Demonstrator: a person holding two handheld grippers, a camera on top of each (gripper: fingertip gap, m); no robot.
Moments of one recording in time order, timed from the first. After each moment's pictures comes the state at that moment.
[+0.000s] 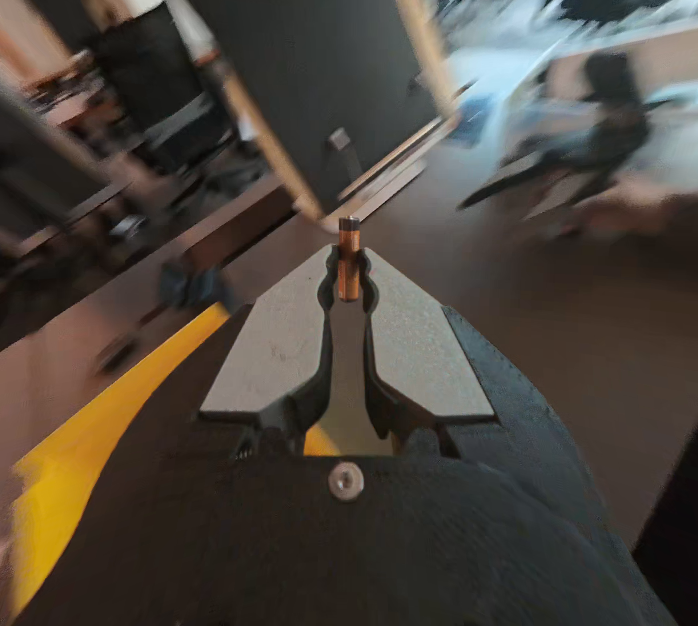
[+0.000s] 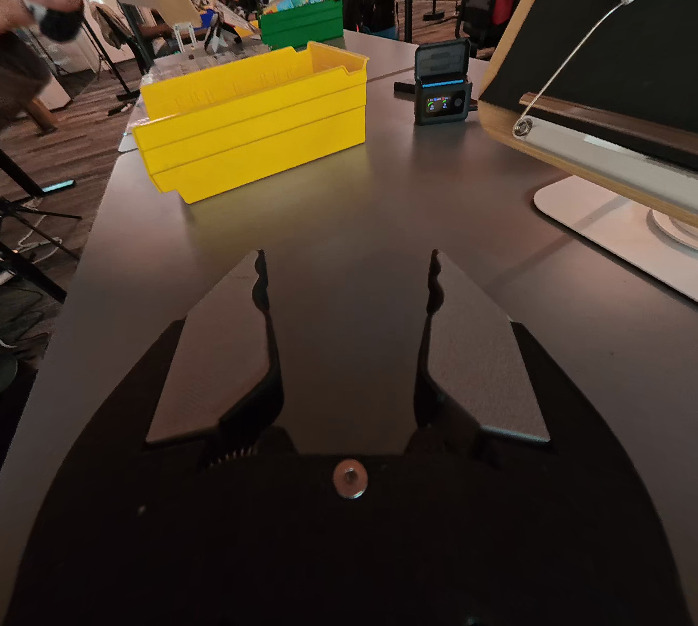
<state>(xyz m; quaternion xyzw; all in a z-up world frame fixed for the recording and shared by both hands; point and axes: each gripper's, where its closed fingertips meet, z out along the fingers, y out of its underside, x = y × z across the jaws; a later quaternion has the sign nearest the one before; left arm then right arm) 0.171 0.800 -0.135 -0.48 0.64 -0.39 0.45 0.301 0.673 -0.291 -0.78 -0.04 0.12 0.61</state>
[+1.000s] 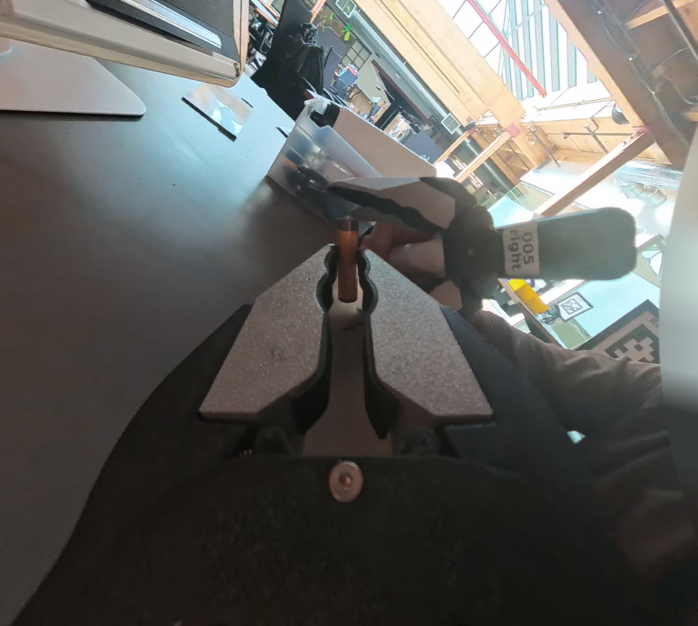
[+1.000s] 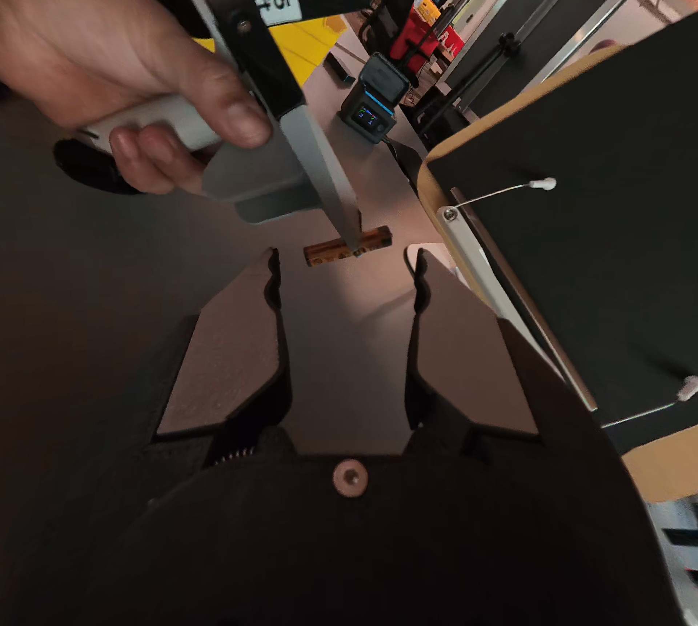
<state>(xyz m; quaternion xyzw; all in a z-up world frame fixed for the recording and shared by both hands) 0.304 0.673 -0.281 -0.49 0.51 -0.71 0.03 0.299 0.685 -0.289 -0.77 -0.22 -0.24 0.56</state>
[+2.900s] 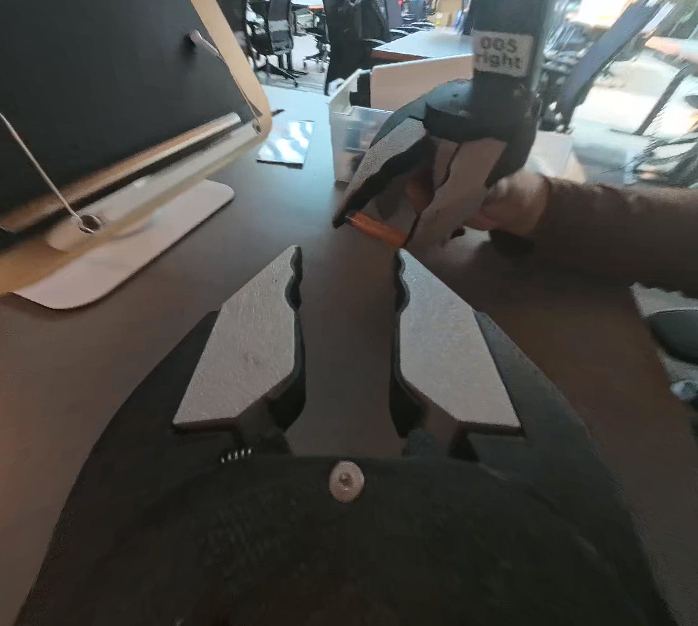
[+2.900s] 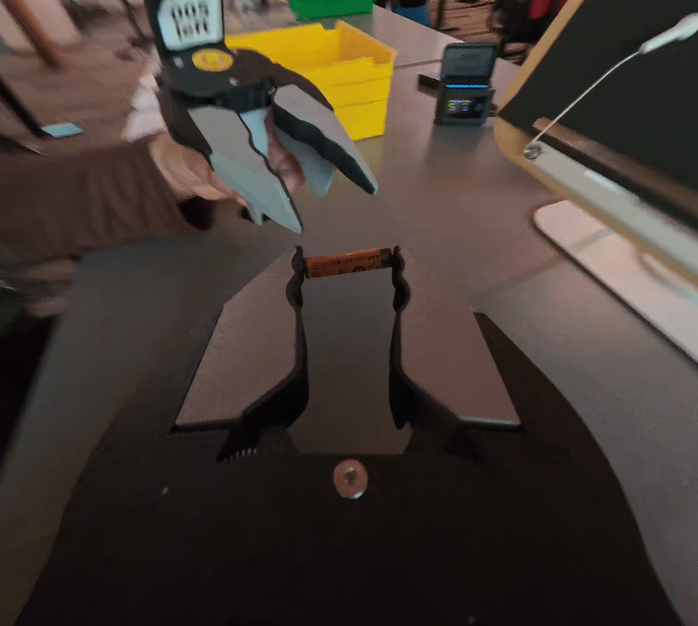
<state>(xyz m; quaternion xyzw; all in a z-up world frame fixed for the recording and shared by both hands) 0.295 0.674 -0.270 -0.38 0.68 -0.56 0.29 0.301 0.661 -0.279 -0.79 -0.11 0.12 0.59</state>
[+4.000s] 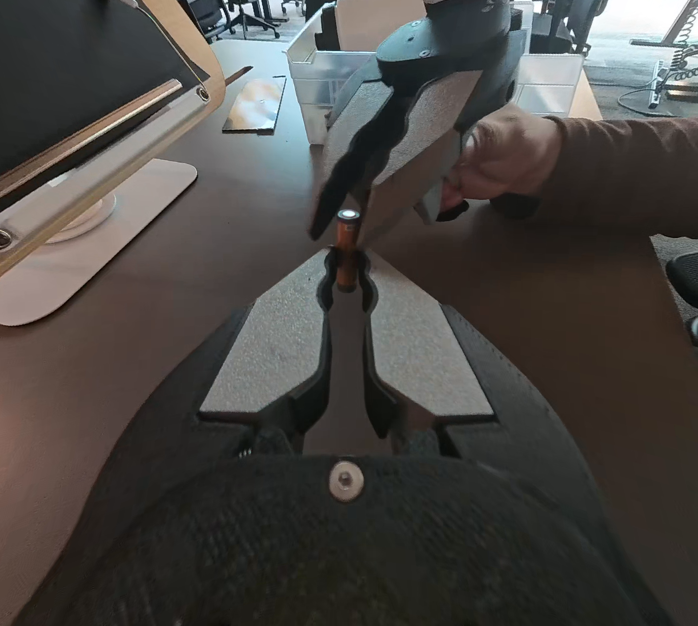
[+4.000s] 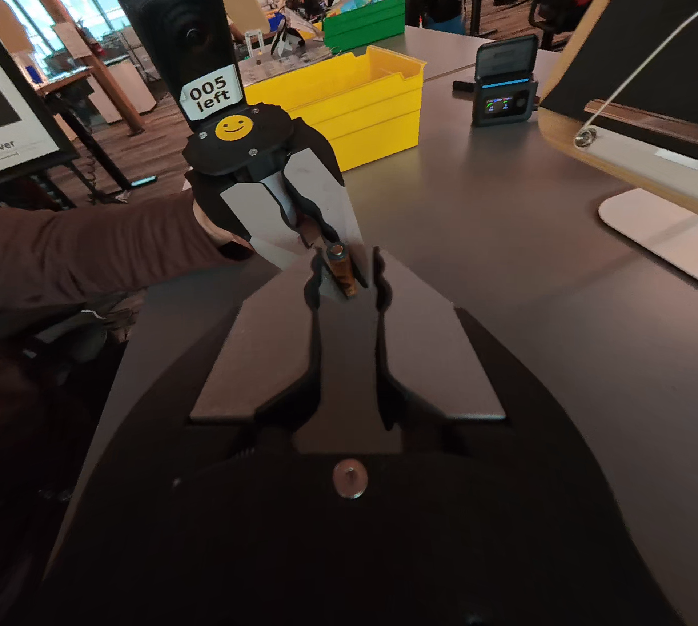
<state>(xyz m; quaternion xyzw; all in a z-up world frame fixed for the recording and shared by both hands) 0.295 0.644 -0.296 -0.36 0.73 -0.51 0.27 0.285 0.664 -0.276 -0.78 -0.08 0.20 0.59</state>
